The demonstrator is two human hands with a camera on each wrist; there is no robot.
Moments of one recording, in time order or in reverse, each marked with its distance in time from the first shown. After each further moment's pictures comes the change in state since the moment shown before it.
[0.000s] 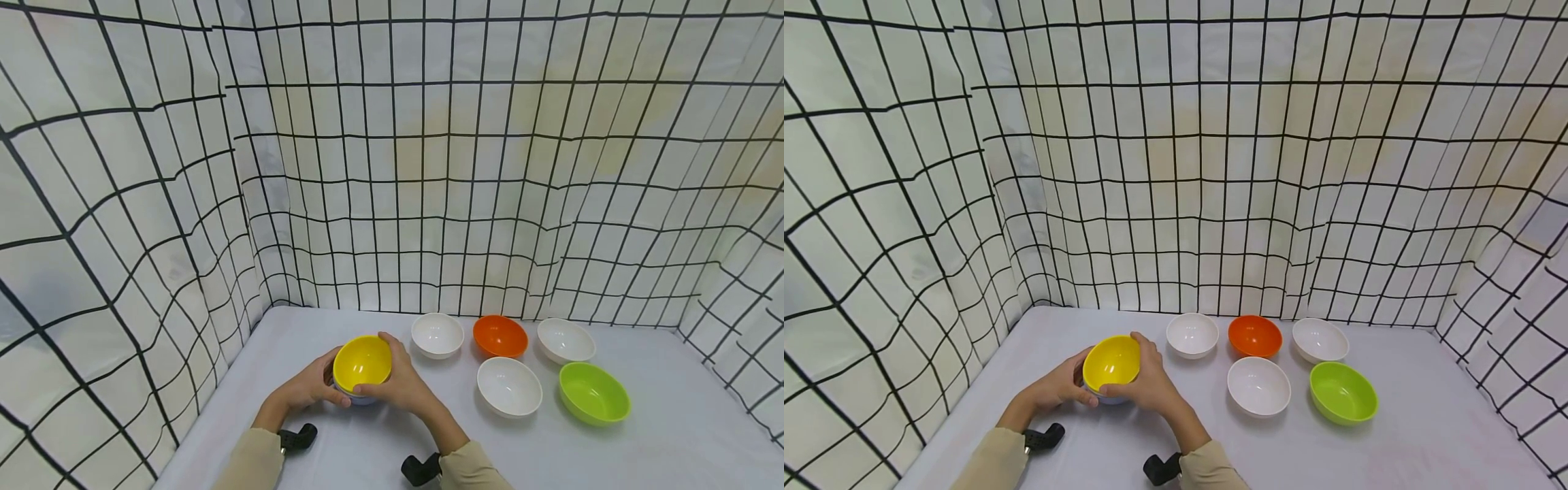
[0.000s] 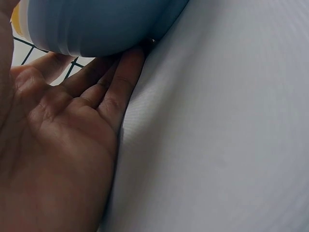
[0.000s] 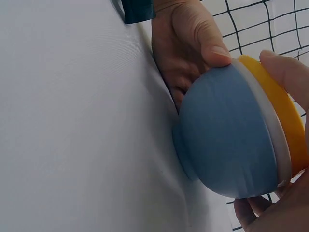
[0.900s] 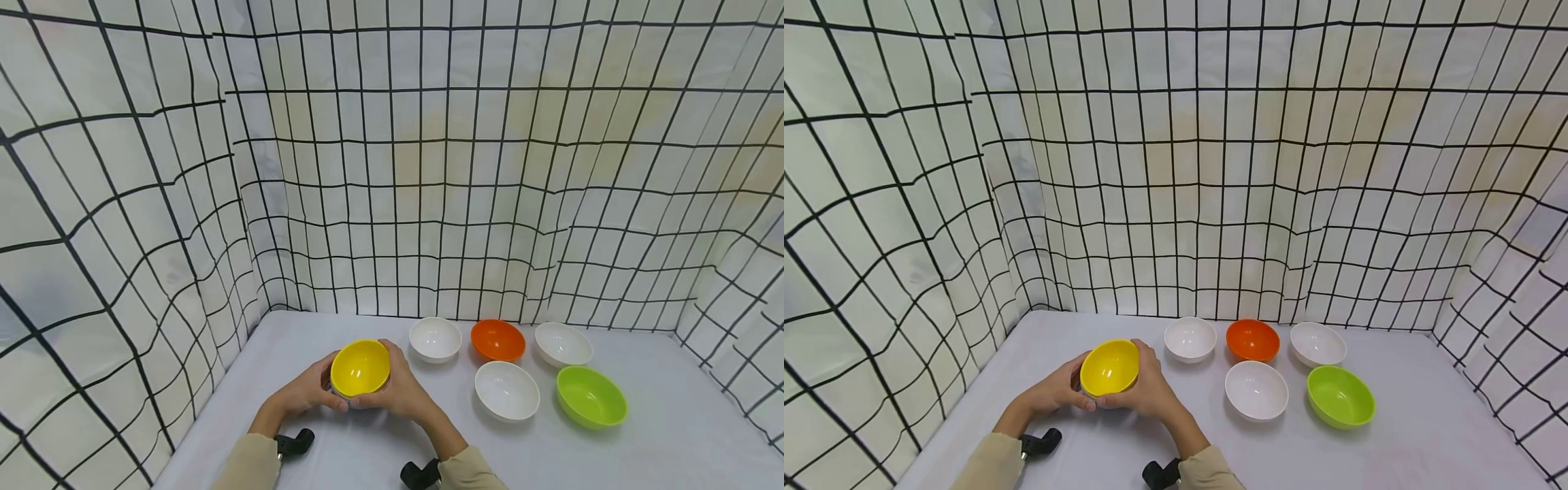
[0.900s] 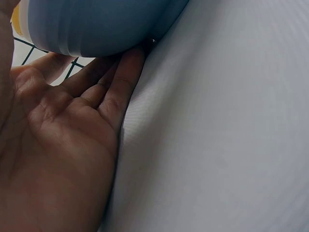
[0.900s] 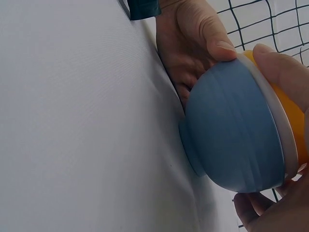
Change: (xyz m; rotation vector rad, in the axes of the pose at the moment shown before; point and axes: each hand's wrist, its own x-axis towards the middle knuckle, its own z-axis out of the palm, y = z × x) left_hand 0.002 -0.004 -0.002 0.016 0.010 -0.006; right_hand 0.002 0.009 0.001 0.062 -0.022 -0.040
